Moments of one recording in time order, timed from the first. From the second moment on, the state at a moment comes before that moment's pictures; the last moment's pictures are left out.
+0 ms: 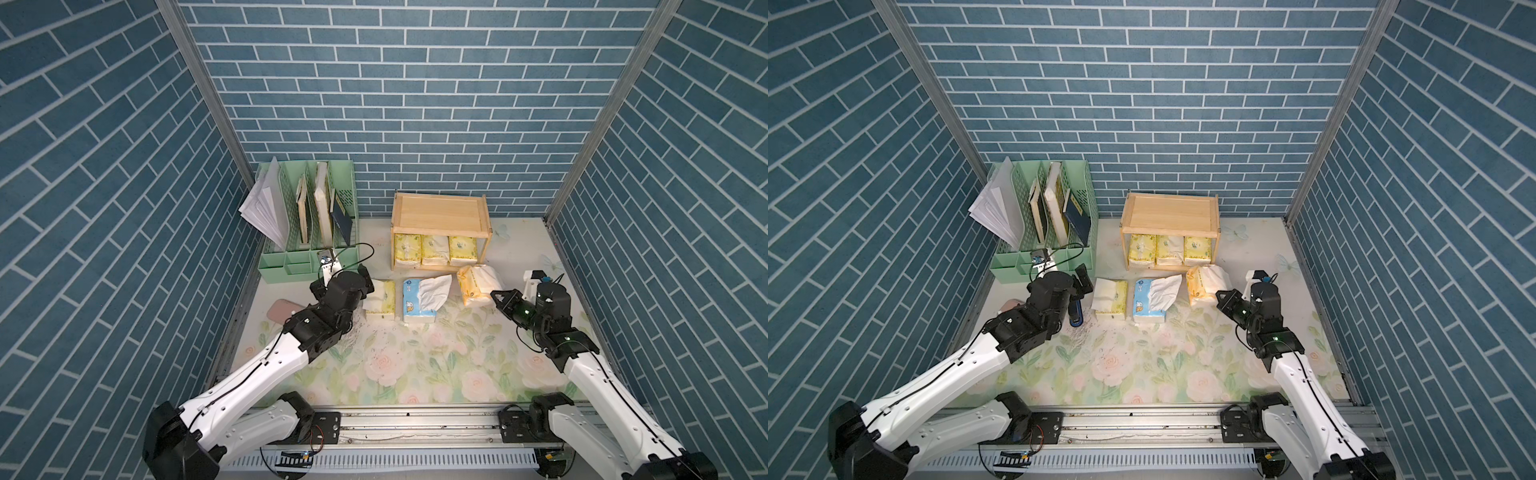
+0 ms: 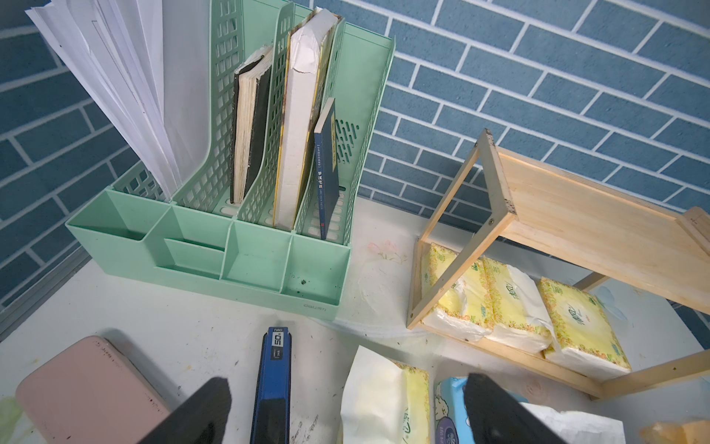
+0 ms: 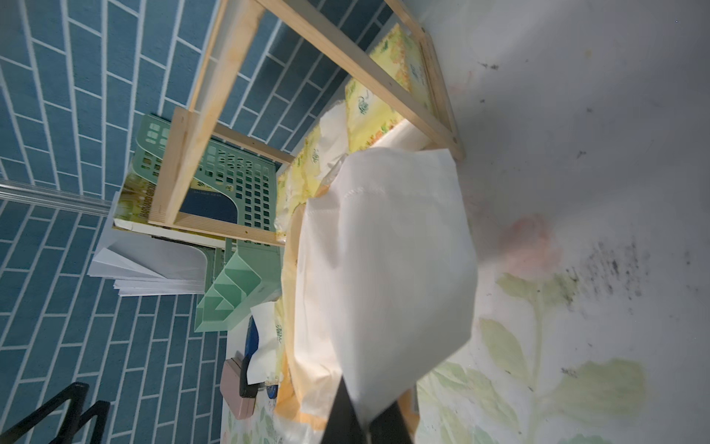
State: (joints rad) left arm -0.70 1.02 0.84 -0.32 -0.72 -0.62; right arm 0.22 0.84 0.49 -0.17 -0.31 0.88
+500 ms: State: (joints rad) left arm -0.70 1.03 0.84 -0.32 -0.72 -0.62; right arm 0.22 0.97 0.34 0.05 -0.28 0.92
